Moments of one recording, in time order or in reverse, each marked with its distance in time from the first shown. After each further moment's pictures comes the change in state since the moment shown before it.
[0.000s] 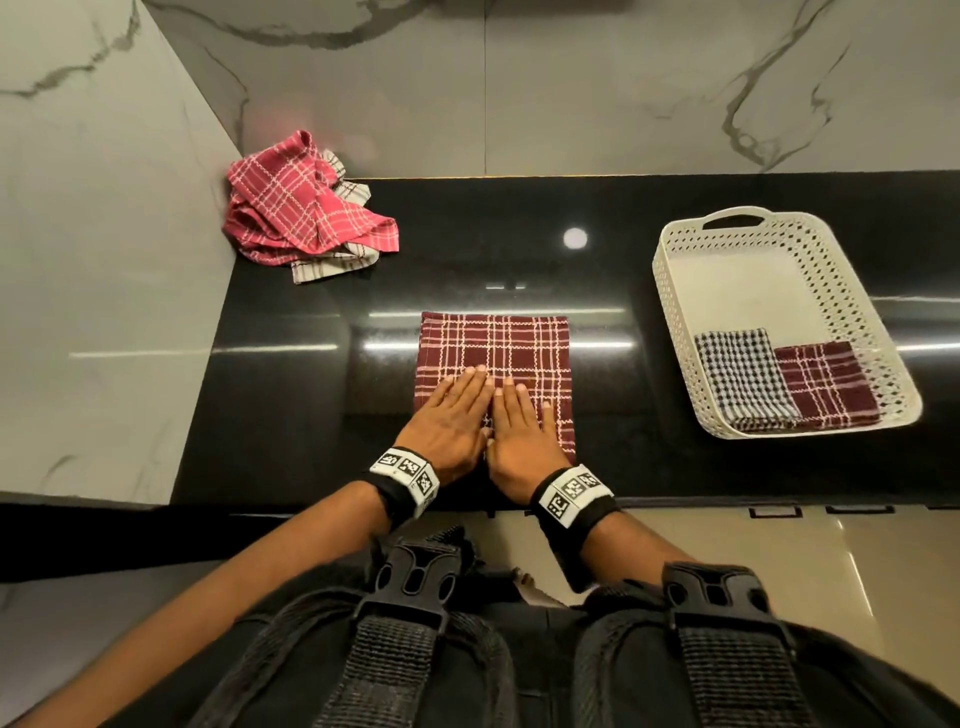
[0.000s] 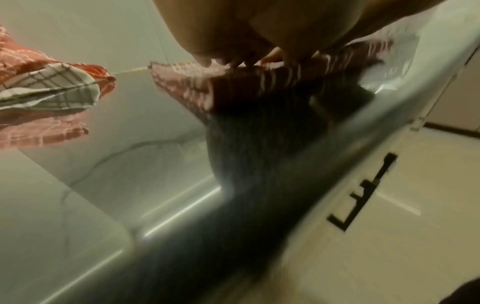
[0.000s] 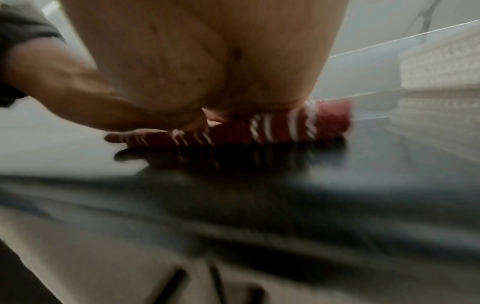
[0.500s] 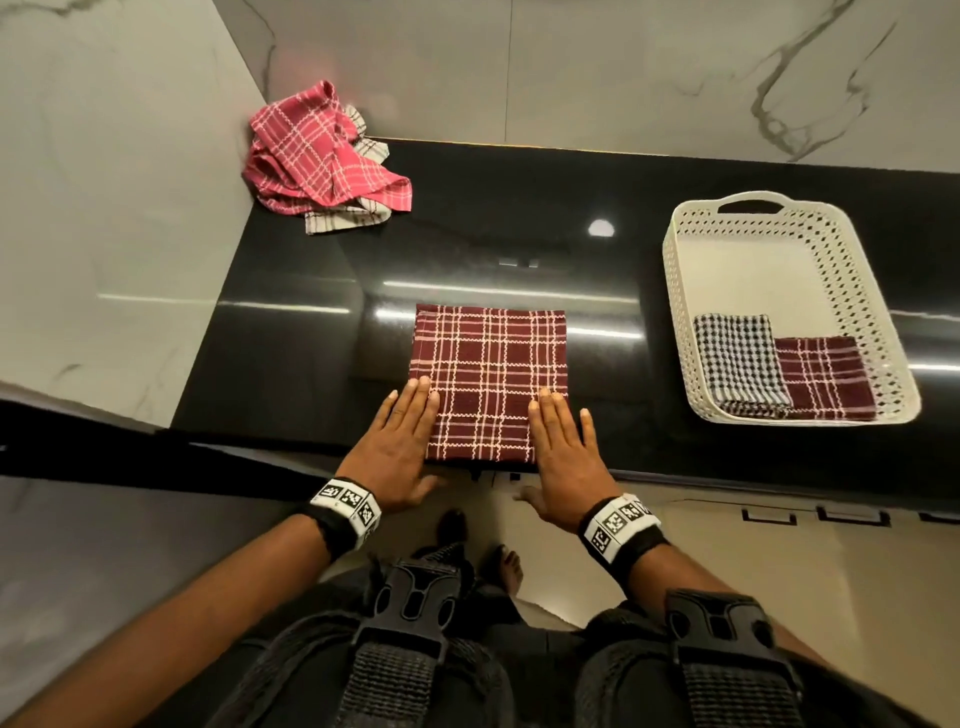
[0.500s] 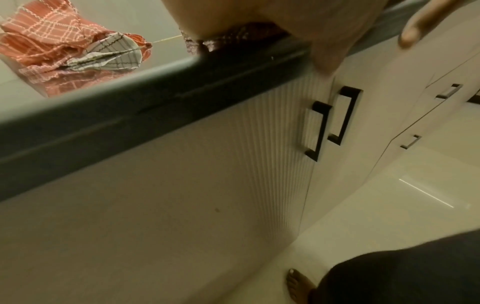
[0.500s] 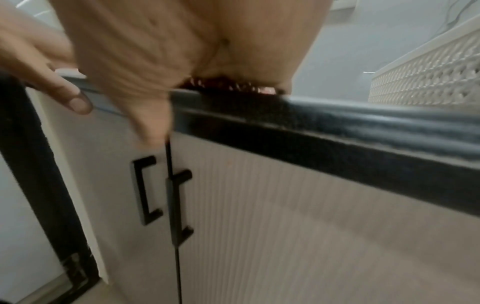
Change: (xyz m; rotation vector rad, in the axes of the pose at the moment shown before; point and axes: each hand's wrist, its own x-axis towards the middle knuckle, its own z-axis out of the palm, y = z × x) left_hand -0.090 0.011 0.059 0.017 0.041 -0.138; right_hand -0.067 0.082 0.035 -0.257 0.034 -0.154
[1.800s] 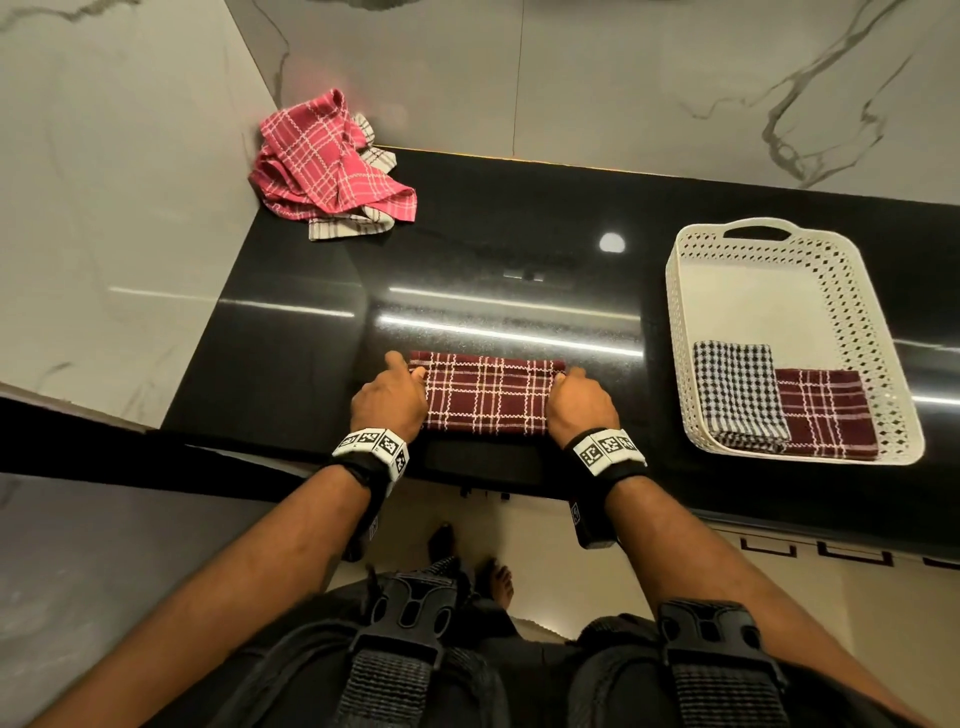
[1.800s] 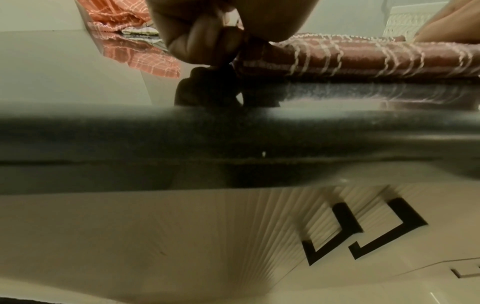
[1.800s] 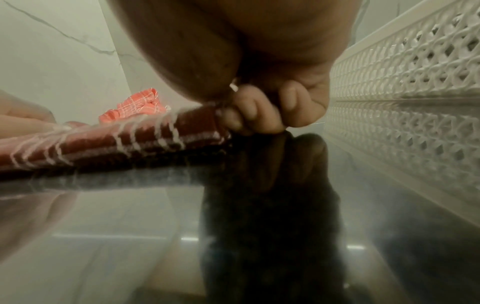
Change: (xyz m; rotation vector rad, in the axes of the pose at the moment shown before) left_hand 0.076 0.008 -0.056 -0.380 0.196 -0.704; right_hand 0.079 0.028 -0.072 0.400 0.165 0.496
